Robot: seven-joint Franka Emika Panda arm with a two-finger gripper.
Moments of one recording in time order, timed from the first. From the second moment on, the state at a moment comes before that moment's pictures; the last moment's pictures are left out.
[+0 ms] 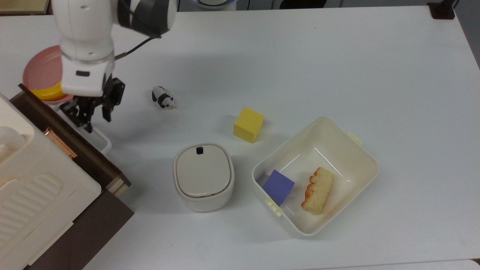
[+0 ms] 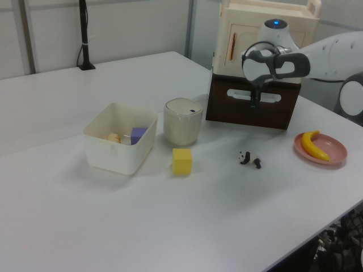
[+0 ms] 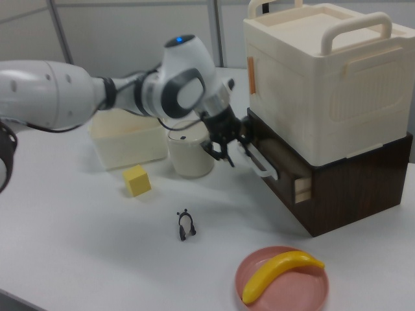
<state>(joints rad) -0.16 0.41 -0.10 -1.55 -0.16 2.25 -1.04</state>
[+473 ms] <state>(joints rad) -0.05 0.28 -0.10 -1.62 -0.16 2.04 -1.04</state>
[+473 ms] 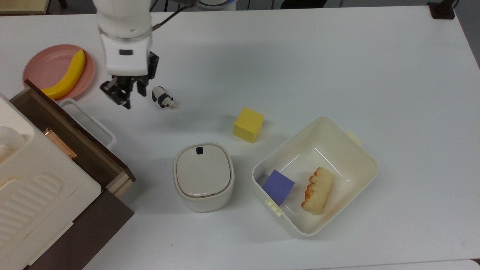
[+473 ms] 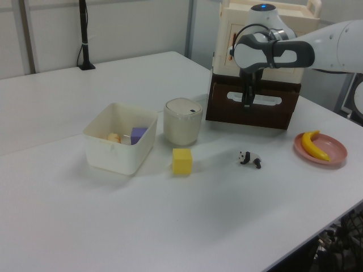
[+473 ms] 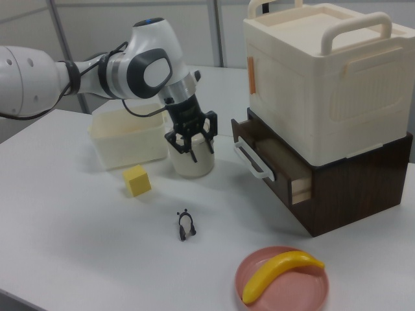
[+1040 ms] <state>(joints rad) 0.05 0.19 -0.09 -1.65 -0.08 1.75 -0.91</state>
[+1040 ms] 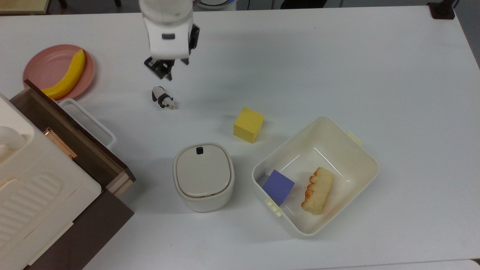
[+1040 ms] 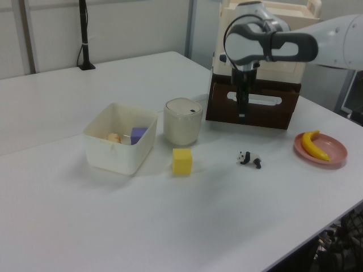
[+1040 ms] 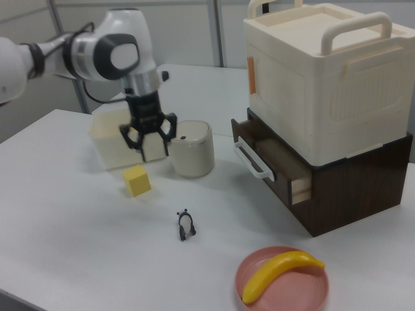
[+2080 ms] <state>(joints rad) 0.16 0.13 -0.09 -1.61 -0.03 1.70 0.18</state>
